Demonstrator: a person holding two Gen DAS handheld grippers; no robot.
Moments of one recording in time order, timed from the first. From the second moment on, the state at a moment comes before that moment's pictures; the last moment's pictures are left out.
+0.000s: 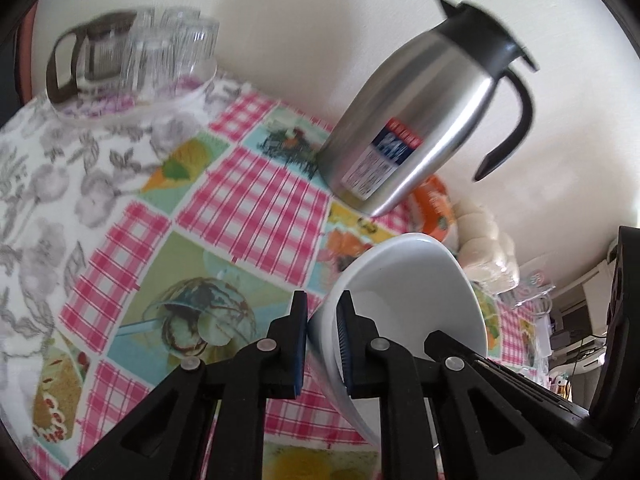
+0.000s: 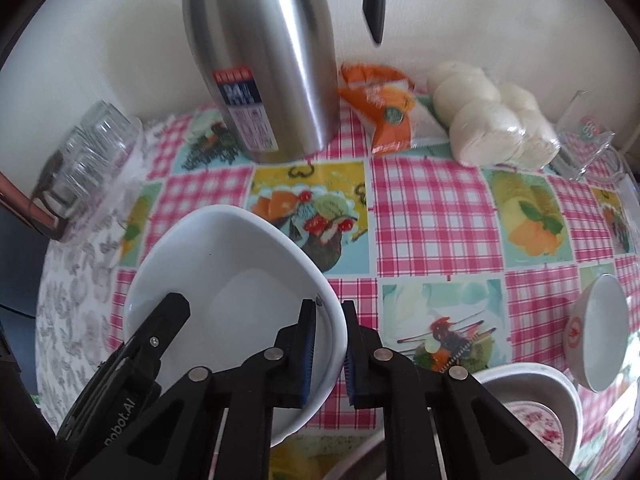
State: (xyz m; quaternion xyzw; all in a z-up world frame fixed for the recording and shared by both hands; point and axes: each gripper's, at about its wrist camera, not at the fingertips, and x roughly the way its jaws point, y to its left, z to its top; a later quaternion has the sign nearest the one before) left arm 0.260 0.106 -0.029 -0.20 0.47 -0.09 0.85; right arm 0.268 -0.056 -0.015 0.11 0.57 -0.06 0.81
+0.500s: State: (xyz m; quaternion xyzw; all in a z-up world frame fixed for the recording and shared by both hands) left arm 0.200 0.077 0.061 -0.16 0.41 -0.11 0.89; right arm 0.207 -0.075 0.075 0.15 0.51 -0.05 0.85
